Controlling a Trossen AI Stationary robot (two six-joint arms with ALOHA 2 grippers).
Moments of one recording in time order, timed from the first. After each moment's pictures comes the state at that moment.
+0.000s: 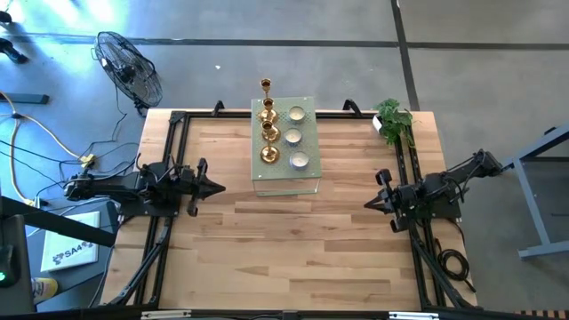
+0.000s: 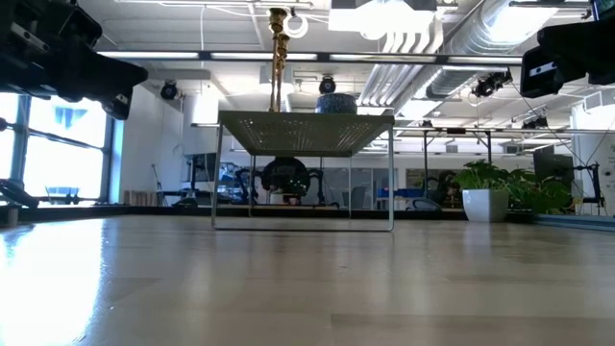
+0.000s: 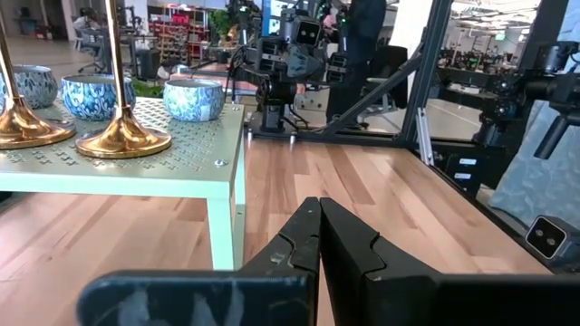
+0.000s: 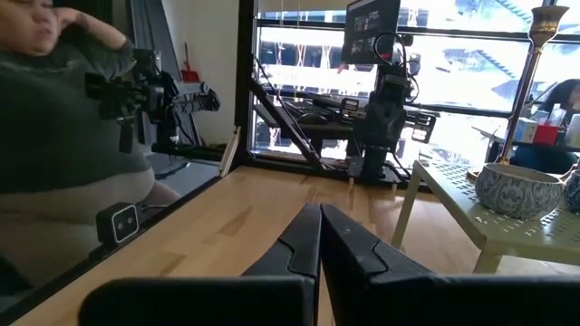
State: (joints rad) left arm -0.01 0.02 0.01 0.02 0.05 -0.10; right arm 0.43 0.01 0.01 0.10 0.19 -0.09
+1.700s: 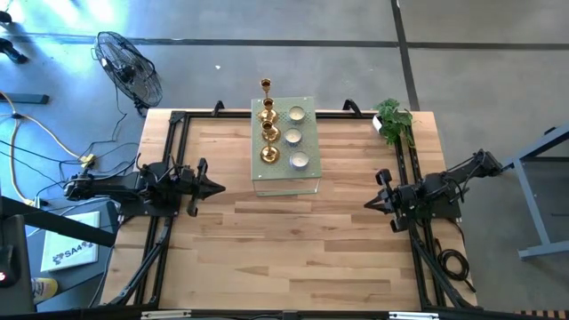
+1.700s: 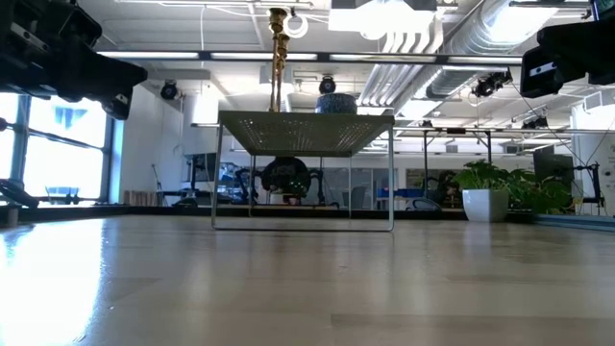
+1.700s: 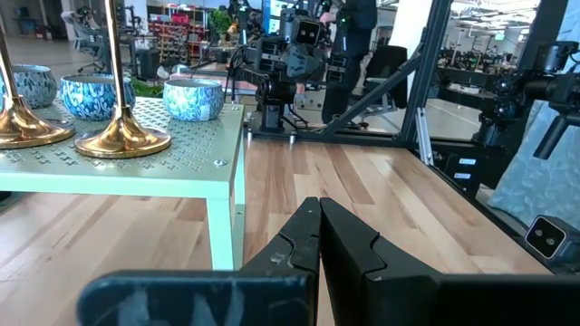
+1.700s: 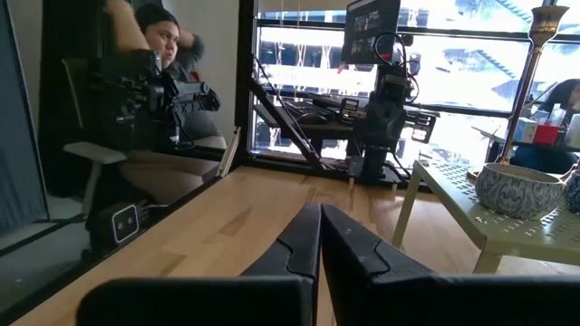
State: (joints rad) left arm -0.01 0.02 0.01 0.02 0.05 -0.10; right arm 0.43 0.01 0.01 0.10 0.19 -0.09
